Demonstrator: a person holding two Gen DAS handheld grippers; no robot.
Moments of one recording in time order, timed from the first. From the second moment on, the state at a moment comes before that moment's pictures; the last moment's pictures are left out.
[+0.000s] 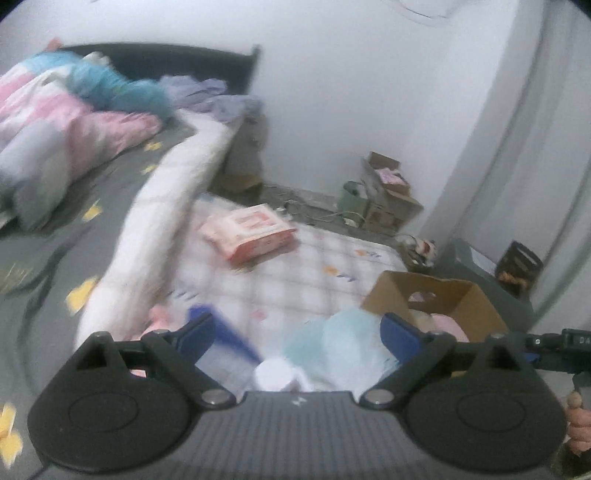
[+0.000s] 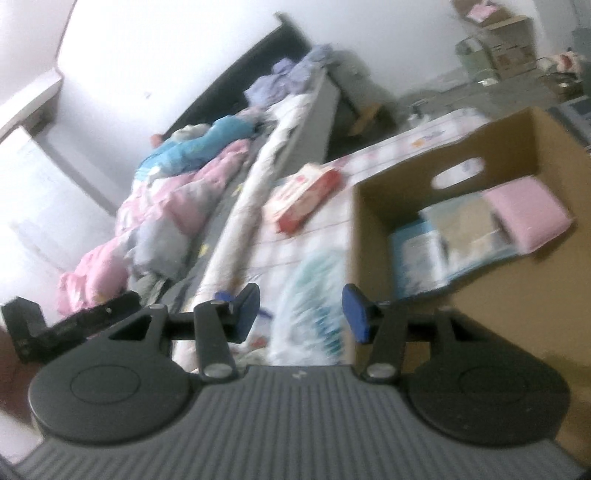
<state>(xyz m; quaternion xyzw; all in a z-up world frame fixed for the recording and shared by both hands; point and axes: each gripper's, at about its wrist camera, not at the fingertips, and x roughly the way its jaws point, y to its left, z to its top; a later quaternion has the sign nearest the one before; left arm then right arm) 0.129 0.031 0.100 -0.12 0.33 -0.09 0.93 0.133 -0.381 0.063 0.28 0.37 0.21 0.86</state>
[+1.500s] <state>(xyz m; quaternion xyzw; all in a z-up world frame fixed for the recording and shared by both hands) 0.148 0.066 -0.029 -0.15 0.36 -0.05 0.92 0.306 -0.108 0.030 0.12 0.54 0.37 0.75</state>
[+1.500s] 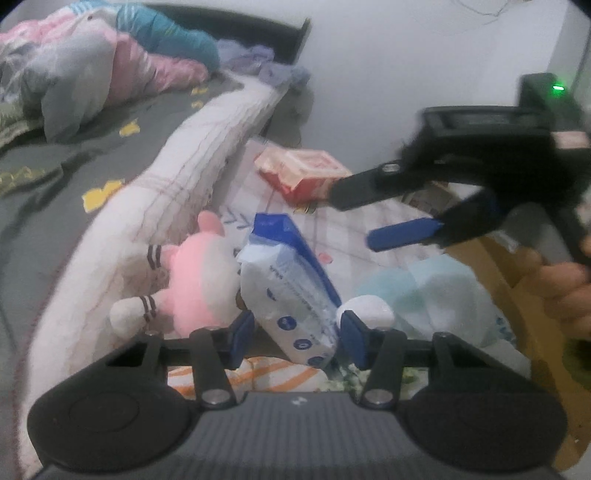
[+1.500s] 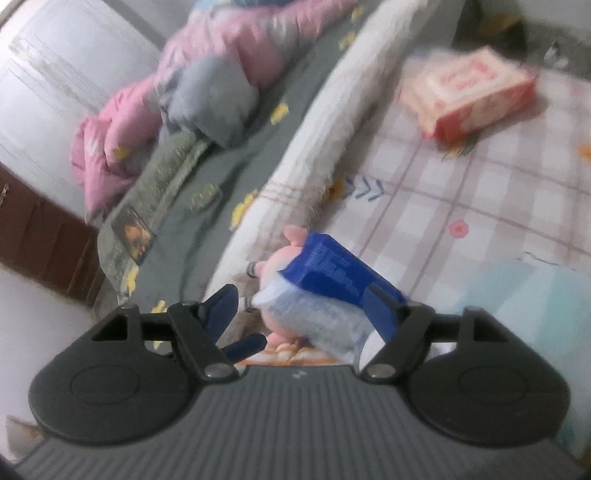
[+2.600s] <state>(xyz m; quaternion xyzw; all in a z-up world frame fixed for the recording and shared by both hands) 0.127 0.061 0.045 -0.14 0.28 -0.04 0.95 0.313 -0.072 0.054 0.16 0.46 0.44 0.75</state>
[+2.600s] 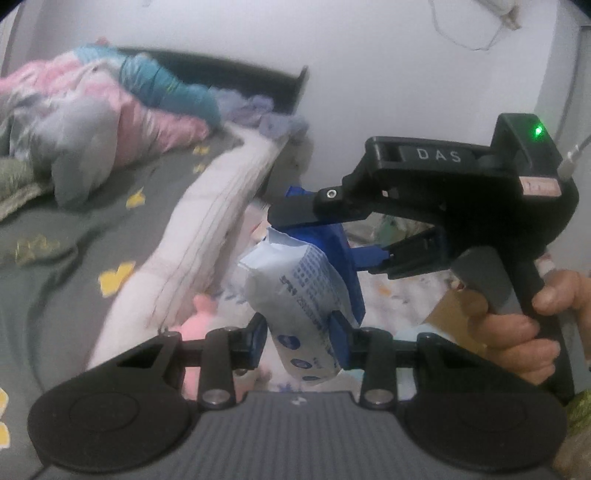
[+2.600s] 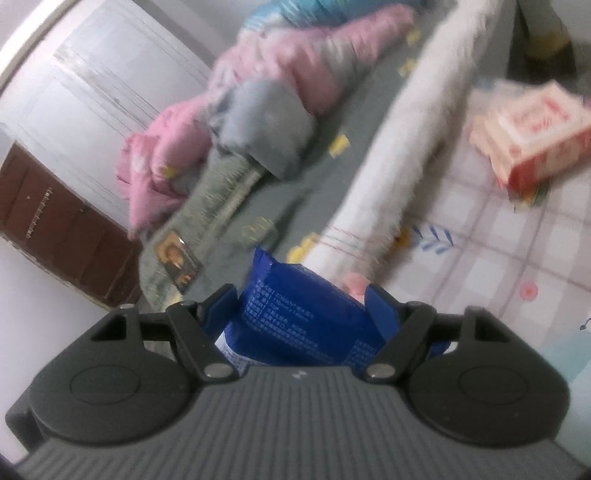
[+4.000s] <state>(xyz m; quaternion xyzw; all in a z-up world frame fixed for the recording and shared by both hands) 0.184 -0.183 0.045 -0.03 0.41 -0.29 0.86 0.186 -0.482 -0.090 0.44 0.49 0.02 0.75</state>
